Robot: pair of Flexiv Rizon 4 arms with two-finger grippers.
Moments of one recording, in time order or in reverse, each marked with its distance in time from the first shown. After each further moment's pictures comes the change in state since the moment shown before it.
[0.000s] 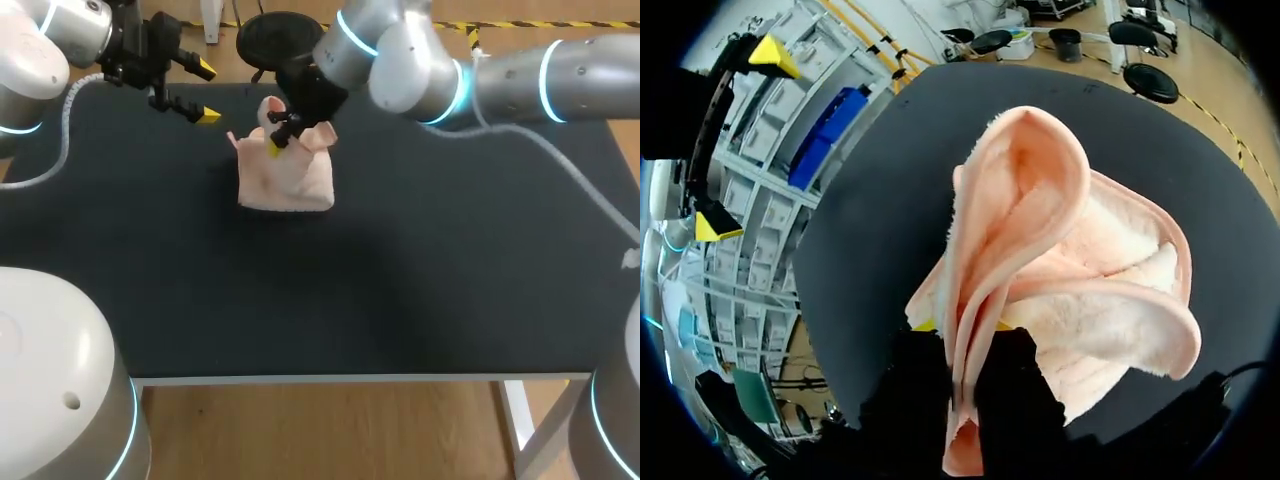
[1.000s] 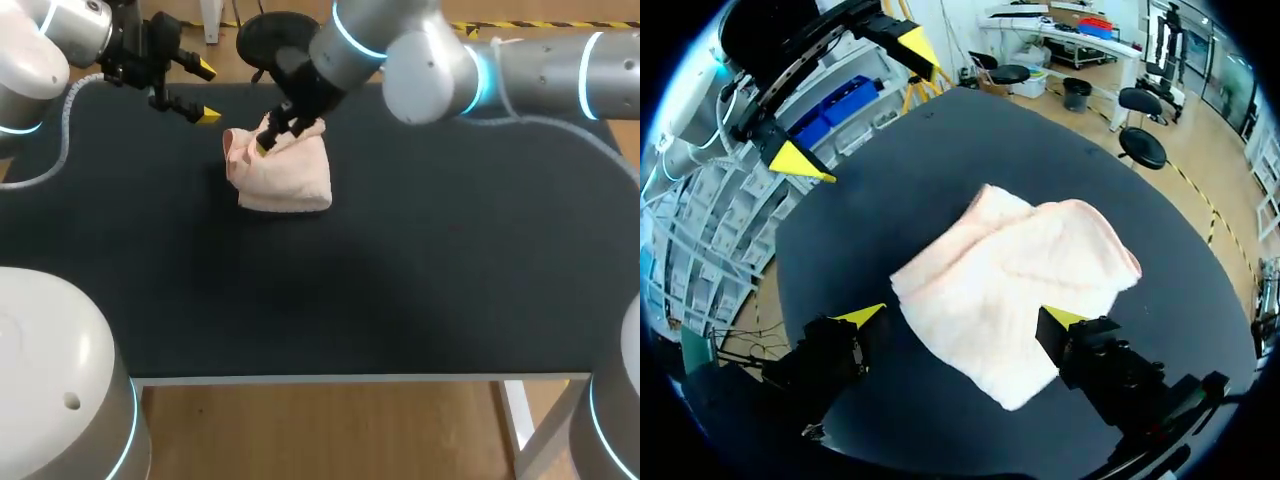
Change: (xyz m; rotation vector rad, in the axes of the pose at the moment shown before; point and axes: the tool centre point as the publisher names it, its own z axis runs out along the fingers) left arm 0.000 0.000 0.000 0.000 0.000 0.000; right arm 0.021 -0.021 -0.054 -0.105 -0.191 -0.200
